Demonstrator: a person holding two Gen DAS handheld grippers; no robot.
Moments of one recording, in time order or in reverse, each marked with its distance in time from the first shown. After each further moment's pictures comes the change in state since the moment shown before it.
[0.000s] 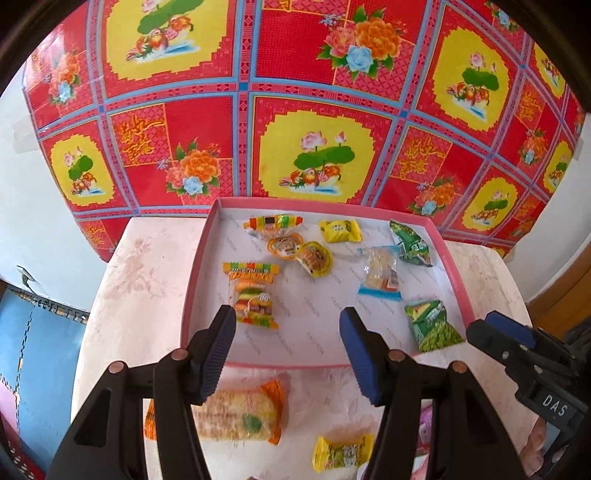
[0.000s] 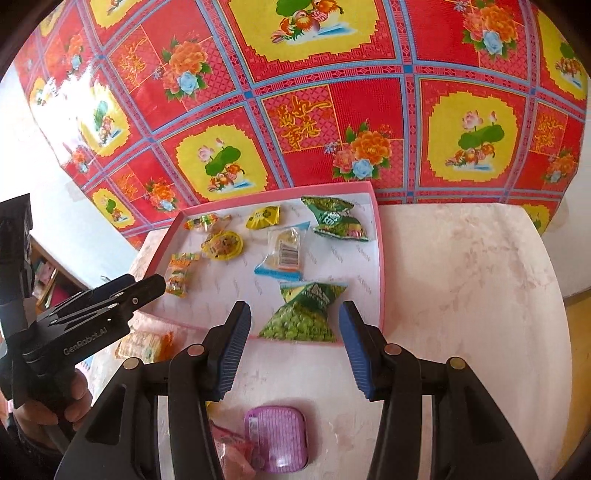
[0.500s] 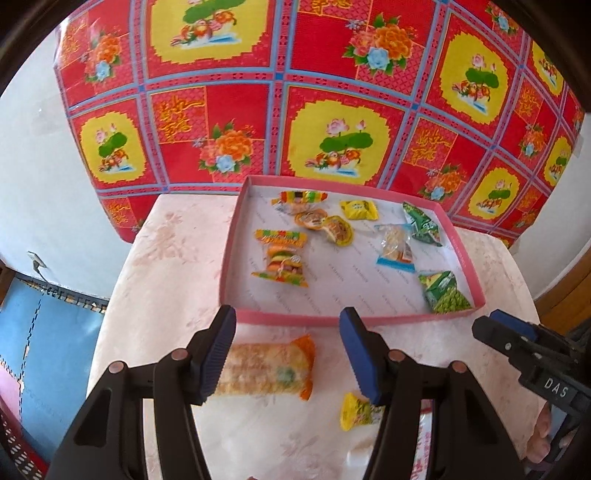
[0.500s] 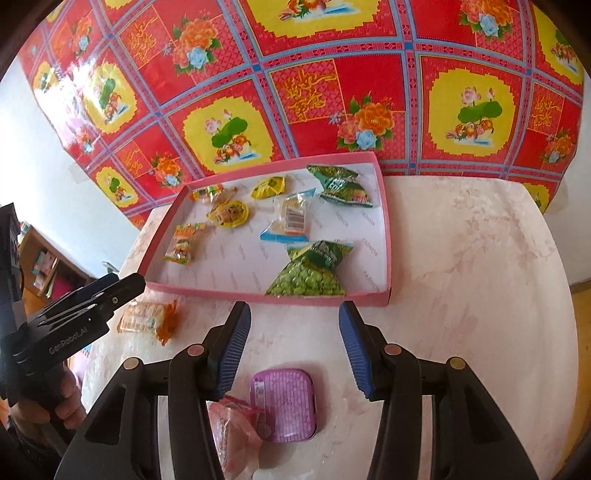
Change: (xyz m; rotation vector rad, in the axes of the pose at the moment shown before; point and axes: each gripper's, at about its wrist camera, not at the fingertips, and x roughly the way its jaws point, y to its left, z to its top) left arm -0.023 0.020 -0.022 -0.023 0.013 0.033; right arm -0.001 0.007 -0.022 -0.008 0.059 0.006
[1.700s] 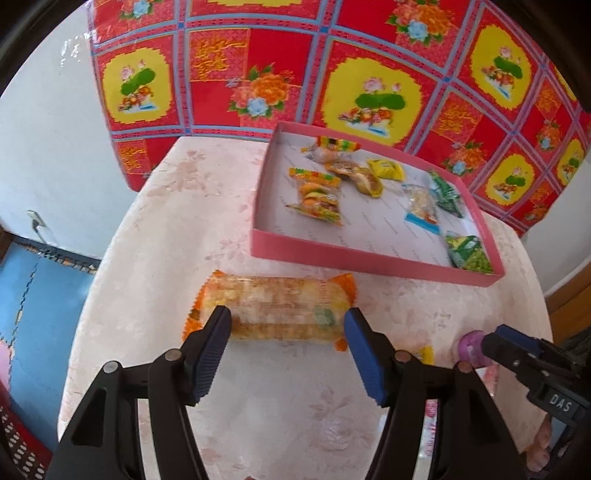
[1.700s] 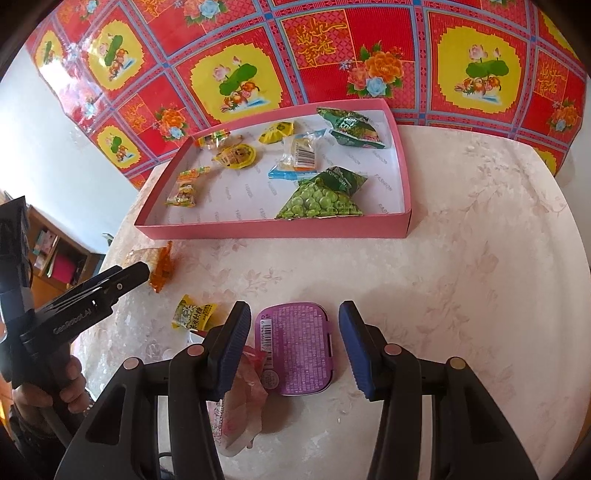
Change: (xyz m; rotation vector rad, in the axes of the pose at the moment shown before) left arm 0.017 0.025 -0.040 -0.092 0.088 0.006; right arm 0.011 0.005 -0.033 -0.012 0.101 0.004
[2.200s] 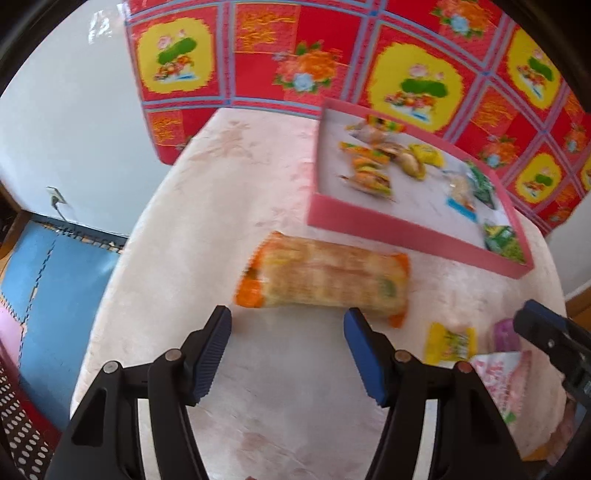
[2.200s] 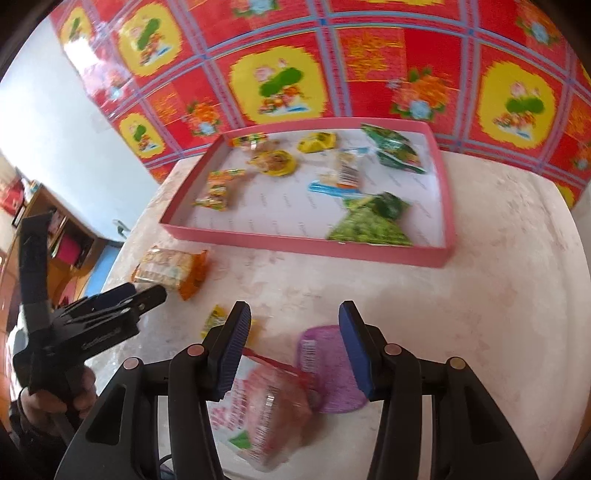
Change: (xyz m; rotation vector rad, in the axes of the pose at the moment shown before) left arm 0.002 0.026 -0.008 -0.049 0.048 0.074; right arm 0.006 0.037 0.010 -0.117 0.000 0.033
